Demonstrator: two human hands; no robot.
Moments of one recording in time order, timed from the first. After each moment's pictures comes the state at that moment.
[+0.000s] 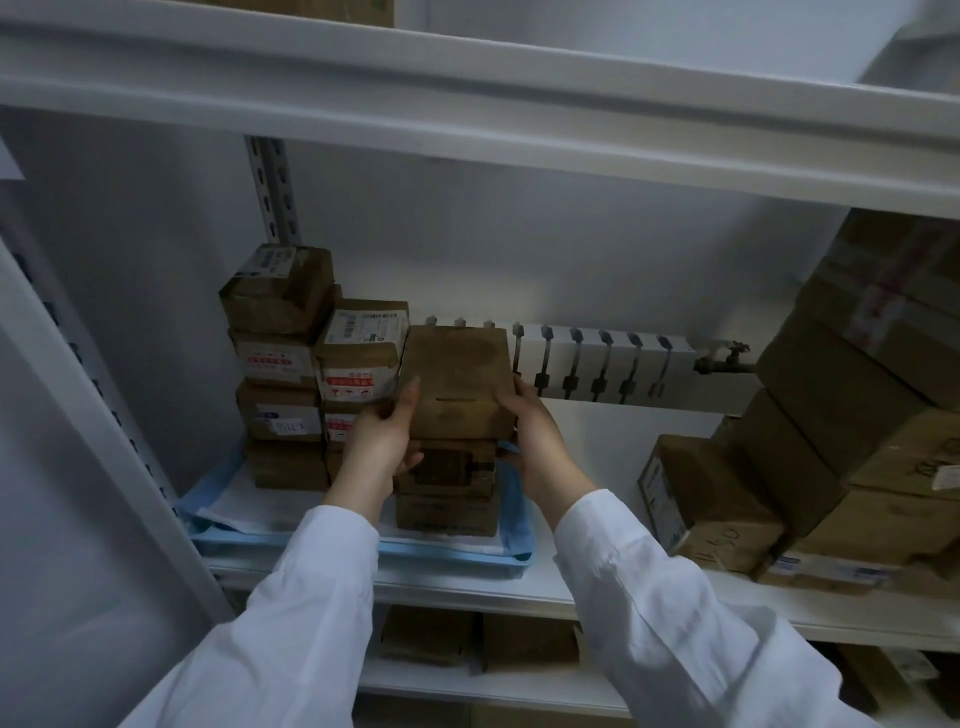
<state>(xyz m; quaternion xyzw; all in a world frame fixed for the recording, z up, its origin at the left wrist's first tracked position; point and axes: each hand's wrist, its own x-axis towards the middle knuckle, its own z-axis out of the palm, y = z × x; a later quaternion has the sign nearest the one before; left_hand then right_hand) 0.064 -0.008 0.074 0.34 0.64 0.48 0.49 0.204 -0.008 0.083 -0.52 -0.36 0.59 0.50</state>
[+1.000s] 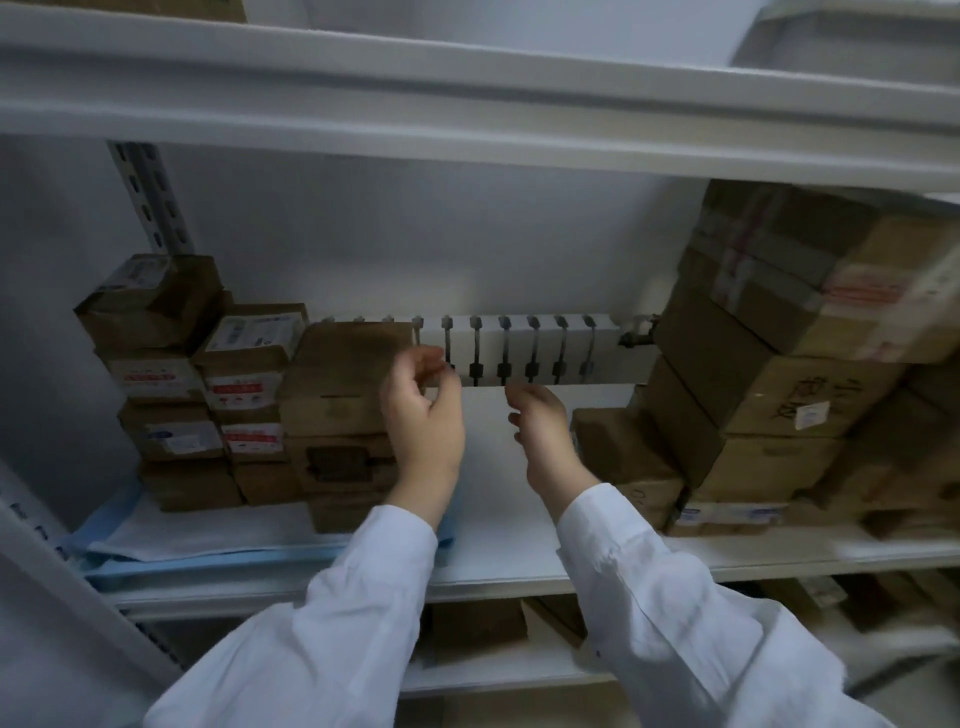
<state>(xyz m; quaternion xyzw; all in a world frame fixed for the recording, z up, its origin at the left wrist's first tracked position) 0.201 -0.047 0.093 0.52 0.48 0.65 0.29 0.302 -0.036 0.075 -0.62 -0.33 0.47 0.54</state>
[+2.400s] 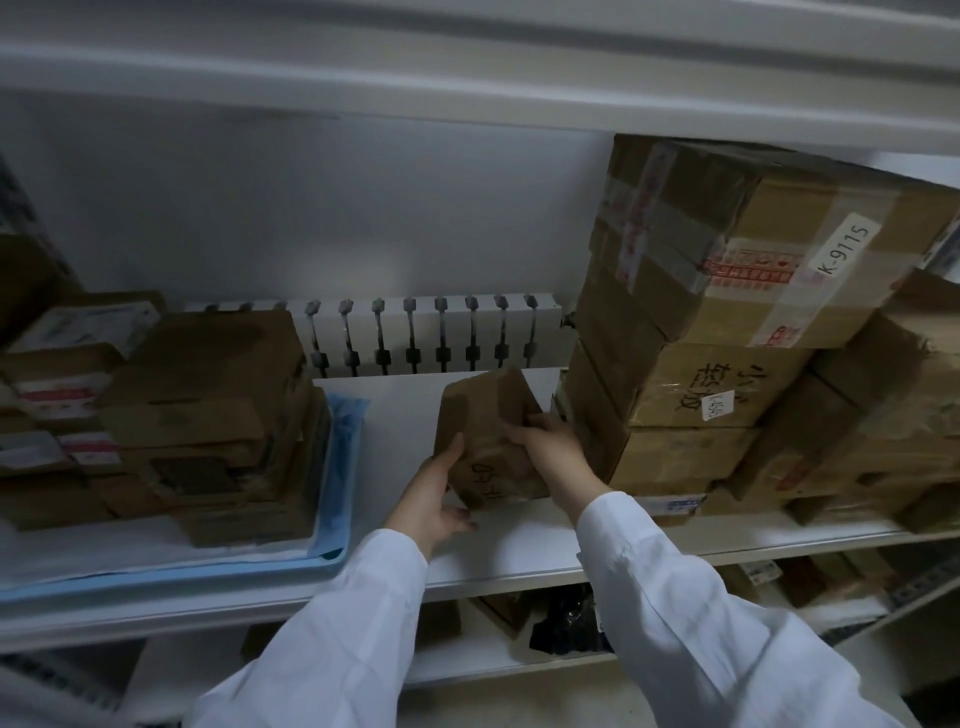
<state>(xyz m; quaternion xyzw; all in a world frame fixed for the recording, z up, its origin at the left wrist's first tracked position) 0.317 -0.020 -0.015 0.21 0.48 0.36 0.77 0.449 -0.023 0.018 -0.73 -0.39 0.42 0.37</state>
